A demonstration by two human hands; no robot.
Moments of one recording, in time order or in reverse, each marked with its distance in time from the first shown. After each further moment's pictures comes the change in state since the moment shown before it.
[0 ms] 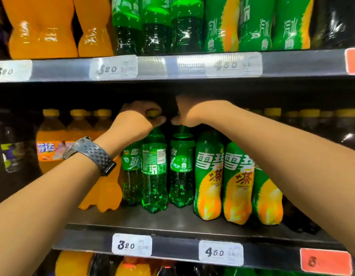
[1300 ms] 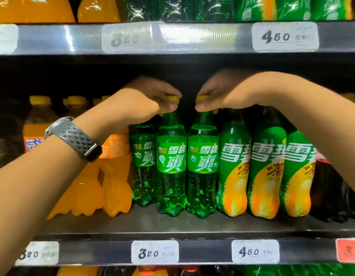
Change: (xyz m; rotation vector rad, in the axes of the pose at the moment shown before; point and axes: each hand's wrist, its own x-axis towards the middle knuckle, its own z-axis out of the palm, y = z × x) left_hand 0.010 -0.026 -0.018 -0.513 -0.311 0.192; right_hand -0.022 0.018 -0.016 0.340 -0.115 -0.032
